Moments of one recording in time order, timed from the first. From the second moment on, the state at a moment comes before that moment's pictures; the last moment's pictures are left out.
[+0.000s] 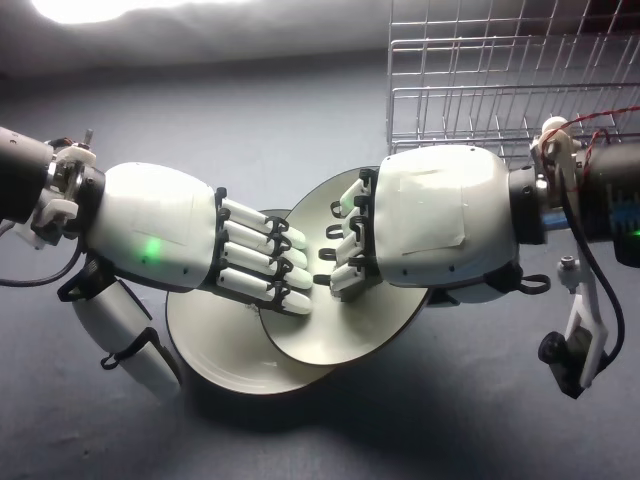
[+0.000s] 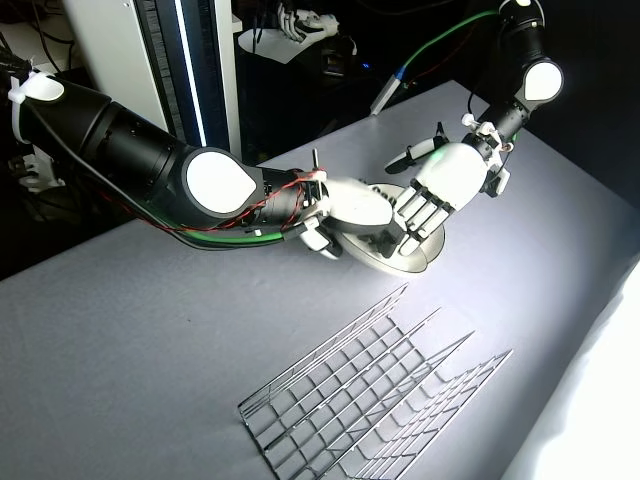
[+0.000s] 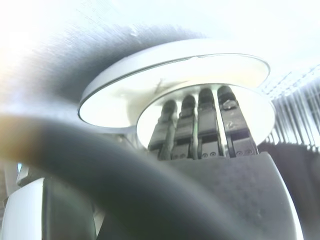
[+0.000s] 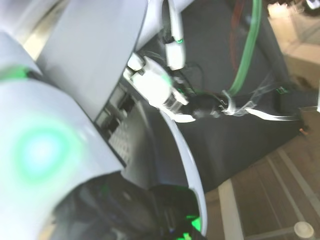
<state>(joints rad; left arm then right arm) 0.43 -1.22 1.67 1.77 -0.99 -0.14 -0.39 -1.23 1.22 -1.30 0.47 -0.31</state>
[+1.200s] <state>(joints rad) 0.30 -0.84 1.47 1.71 -0.94 -0.15 -0.29 -1.13 1.09 -1.03 0.46 -0.31</state>
